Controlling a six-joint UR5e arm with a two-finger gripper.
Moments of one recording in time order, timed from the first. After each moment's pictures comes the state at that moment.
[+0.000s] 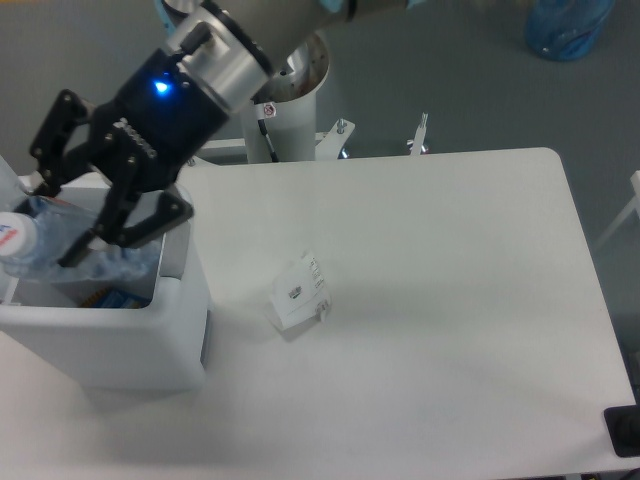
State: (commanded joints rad) arm 2.29 -1.75 -1.46 -0.82 0.53 0.53
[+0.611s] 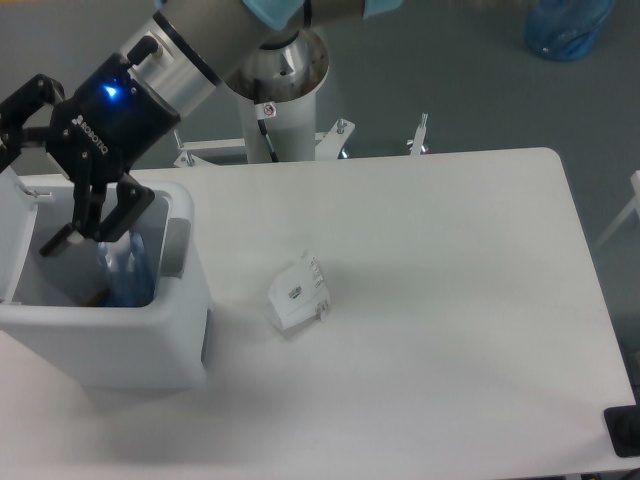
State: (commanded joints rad) arm 2.31 -1.68 -1.56 -0.82 0.53 0.56
